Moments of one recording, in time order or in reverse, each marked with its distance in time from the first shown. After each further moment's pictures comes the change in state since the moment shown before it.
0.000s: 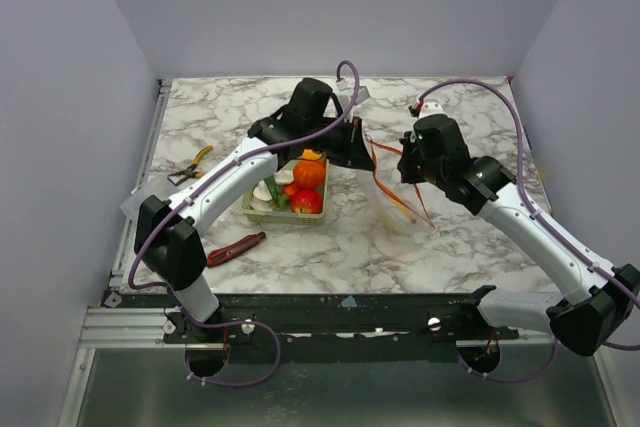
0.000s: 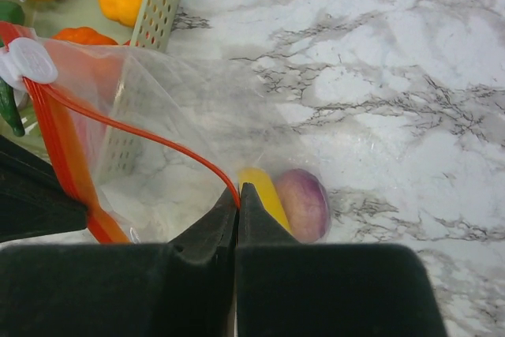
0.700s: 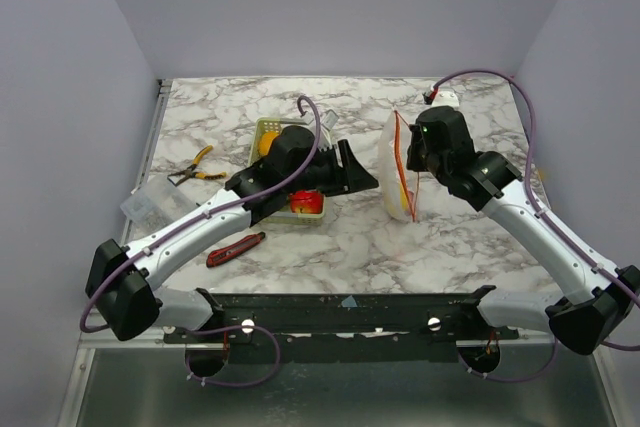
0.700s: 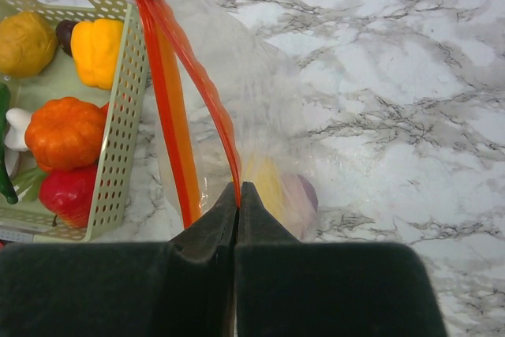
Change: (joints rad) left arm -0.103 -0.340 -0.447 0.319 -0.315 -0.443; right arm 0.000 0.011 0.065 0.008 0.147 0.043
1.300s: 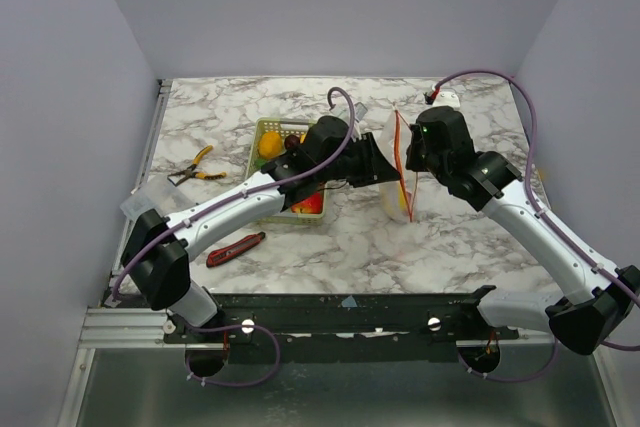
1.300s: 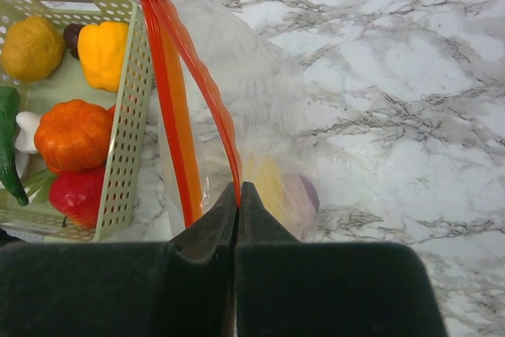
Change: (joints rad) left arm -0.085 0.202 0.169 0.037 -0.066 -0.070; right arm 0.000 0.000 0.000 0.000 -0.002 0.031
